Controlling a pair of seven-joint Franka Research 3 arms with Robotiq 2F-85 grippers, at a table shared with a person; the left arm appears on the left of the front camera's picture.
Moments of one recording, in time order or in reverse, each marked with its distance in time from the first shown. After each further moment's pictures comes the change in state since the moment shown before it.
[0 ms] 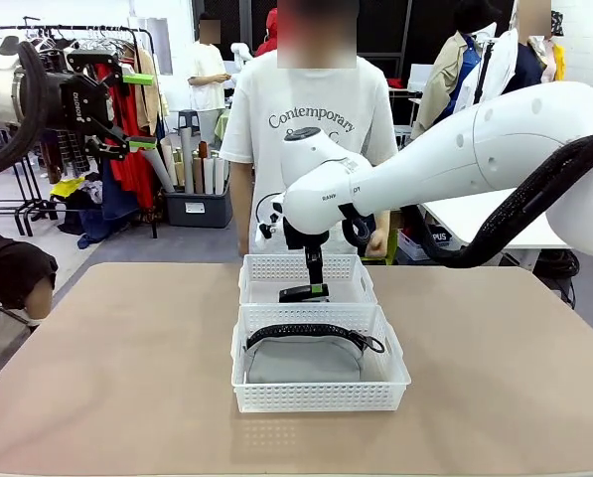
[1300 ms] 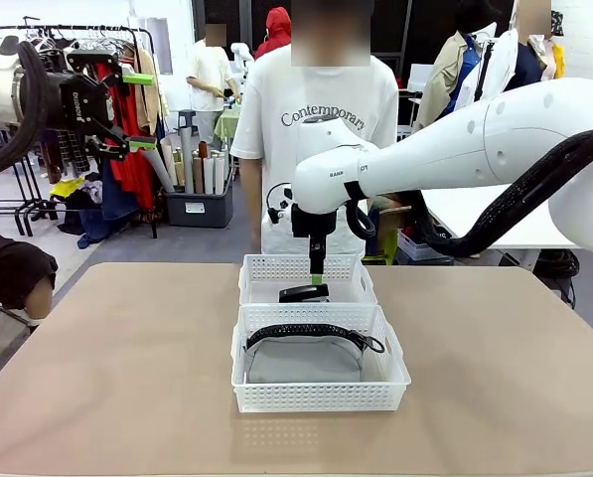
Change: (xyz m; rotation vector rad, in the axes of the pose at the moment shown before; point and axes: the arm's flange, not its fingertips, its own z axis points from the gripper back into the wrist) left arm 0.000 0.000 0.000 0.000 0.000 0.000; right arm -0.019 -0.017 0.012 0.107 -0.083 -0.109
